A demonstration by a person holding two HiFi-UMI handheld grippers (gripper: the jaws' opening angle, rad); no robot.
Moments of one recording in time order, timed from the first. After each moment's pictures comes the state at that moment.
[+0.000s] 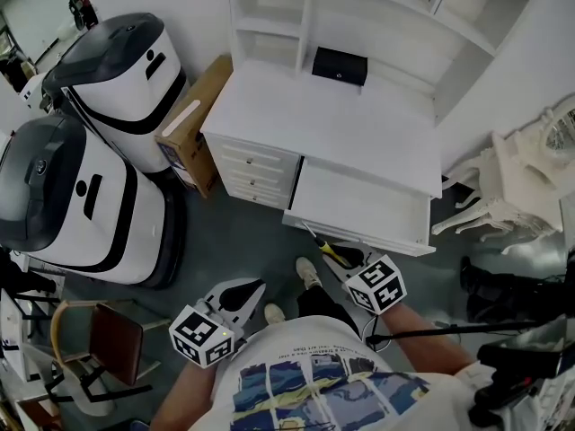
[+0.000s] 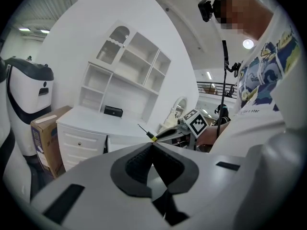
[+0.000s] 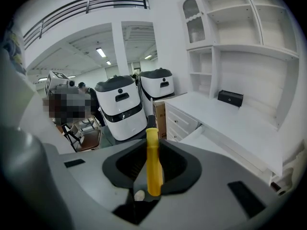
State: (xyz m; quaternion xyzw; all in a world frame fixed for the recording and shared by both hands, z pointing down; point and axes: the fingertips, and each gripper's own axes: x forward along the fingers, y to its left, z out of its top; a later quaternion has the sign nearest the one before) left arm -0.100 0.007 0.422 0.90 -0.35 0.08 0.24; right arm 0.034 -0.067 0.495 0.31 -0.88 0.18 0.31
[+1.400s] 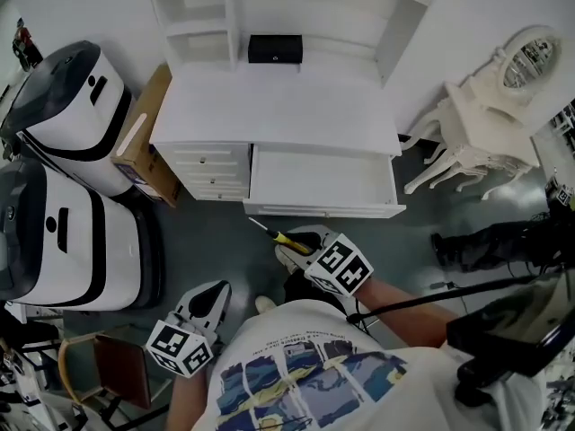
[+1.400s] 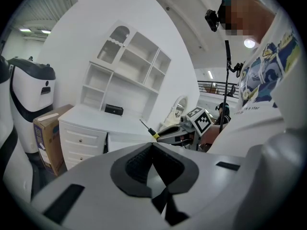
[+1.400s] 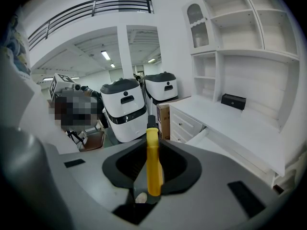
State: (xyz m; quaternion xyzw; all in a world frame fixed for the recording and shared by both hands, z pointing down) left arm -0.107 0.028 0.427 0.90 -0.35 0.08 0.24; right arm 0.018 -0.041 0.484 0.29 -0.89 0.17 0.29
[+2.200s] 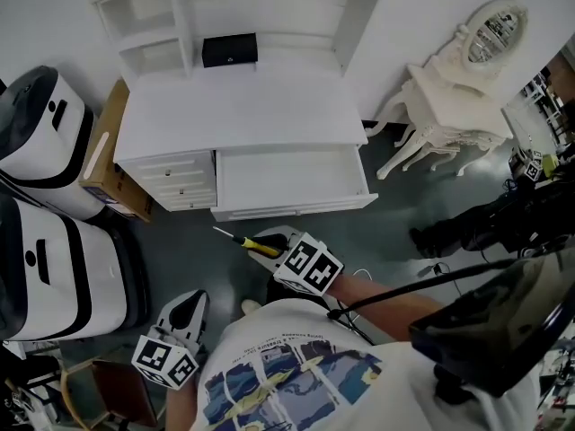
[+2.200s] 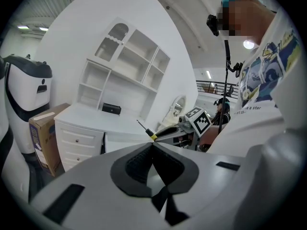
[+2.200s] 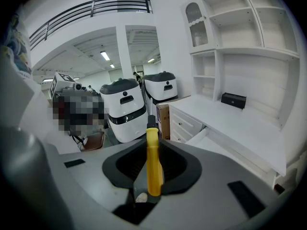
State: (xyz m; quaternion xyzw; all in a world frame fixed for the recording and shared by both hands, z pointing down) left arm -0.100 0.019 0.431 0.90 -0.34 0.09 0.24; right arm 0.015 -0.045 0.491 0.29 -0.89 0.17 0.29
